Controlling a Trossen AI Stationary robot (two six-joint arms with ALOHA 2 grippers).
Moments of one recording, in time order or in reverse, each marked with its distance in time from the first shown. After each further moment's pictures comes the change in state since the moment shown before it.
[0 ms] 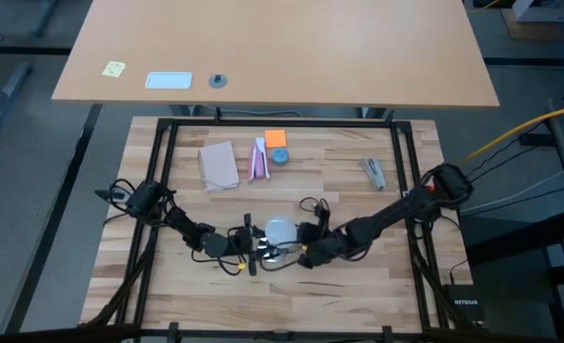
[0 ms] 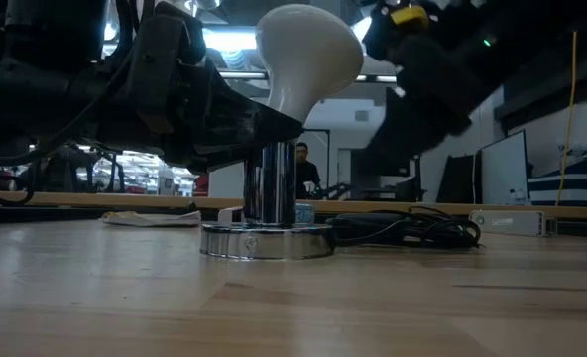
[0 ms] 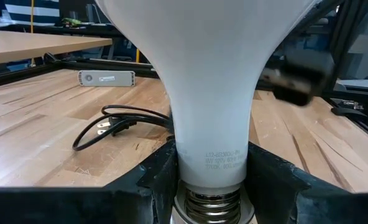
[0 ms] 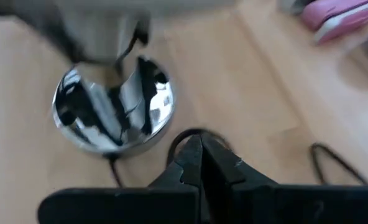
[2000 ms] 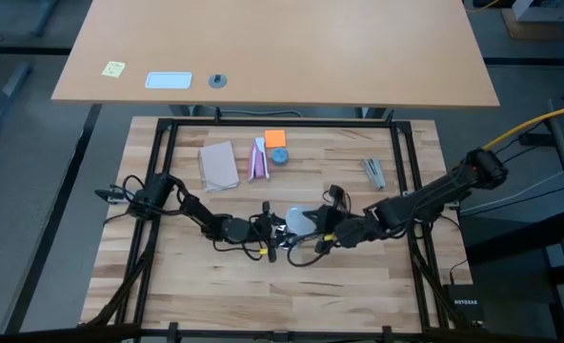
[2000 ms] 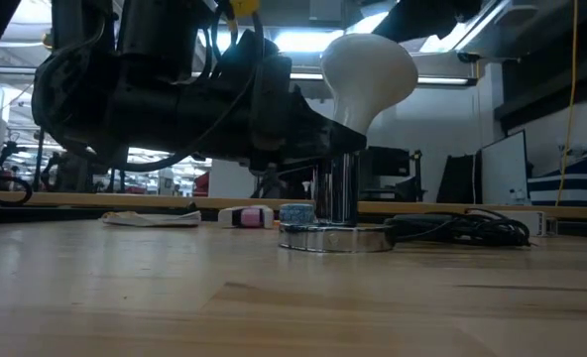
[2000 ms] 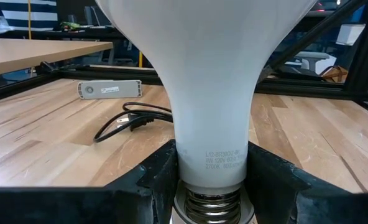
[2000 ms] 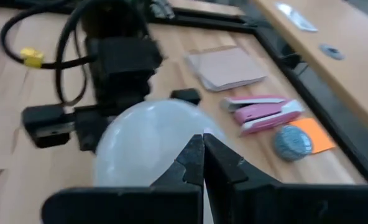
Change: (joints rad) left arm 0.183 0.048 0.164 -0.086 0.188 0.069; right arm 0.001 -0.364 -0.001 -0.089 0.107 -0.330
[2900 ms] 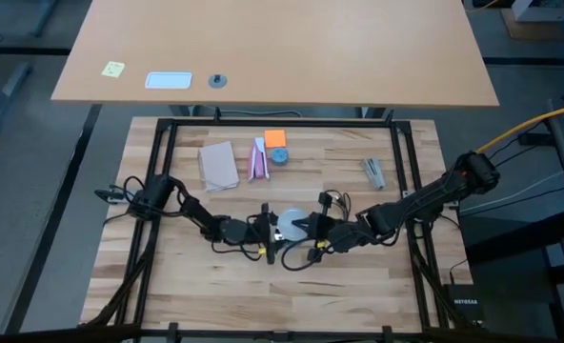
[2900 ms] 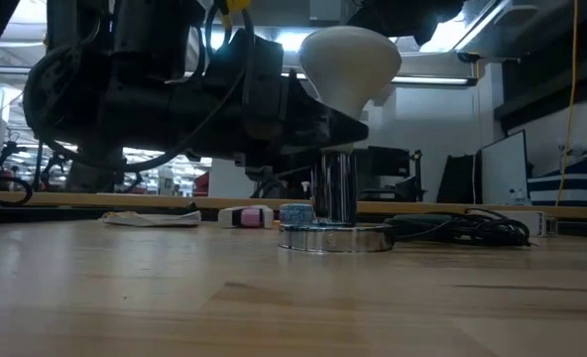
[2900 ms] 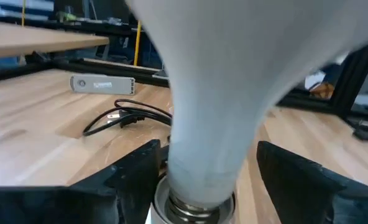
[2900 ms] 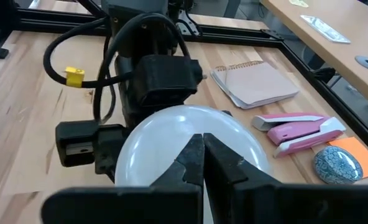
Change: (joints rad) left arm -0.021 -0.008 0.002 0.066 0.001 -0.064; right arm 0.000 0.113 0.003 0.159 -0.074 -0.007
